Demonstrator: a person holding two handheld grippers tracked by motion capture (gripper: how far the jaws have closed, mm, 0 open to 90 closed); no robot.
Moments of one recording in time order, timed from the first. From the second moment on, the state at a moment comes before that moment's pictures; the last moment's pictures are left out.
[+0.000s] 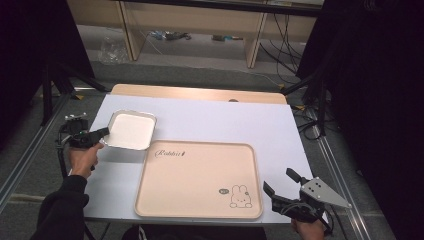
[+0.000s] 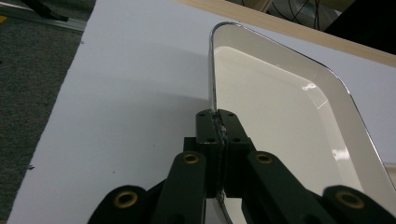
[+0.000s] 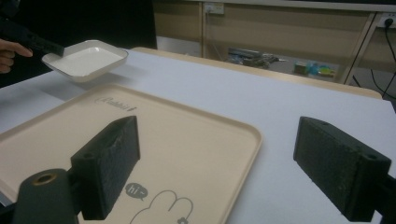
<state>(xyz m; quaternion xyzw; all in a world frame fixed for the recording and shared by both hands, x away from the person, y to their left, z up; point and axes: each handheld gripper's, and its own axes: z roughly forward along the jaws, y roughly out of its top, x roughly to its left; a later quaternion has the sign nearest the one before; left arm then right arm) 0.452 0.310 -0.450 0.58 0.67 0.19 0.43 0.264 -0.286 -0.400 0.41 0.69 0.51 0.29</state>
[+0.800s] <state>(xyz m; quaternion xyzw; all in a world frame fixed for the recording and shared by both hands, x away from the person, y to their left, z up) 0.439 0.252 -0.441 0.65 0.60 0.11 0.46 0.264 -0.286 -0.400 0.41 0.70 0.51 0.29</state>
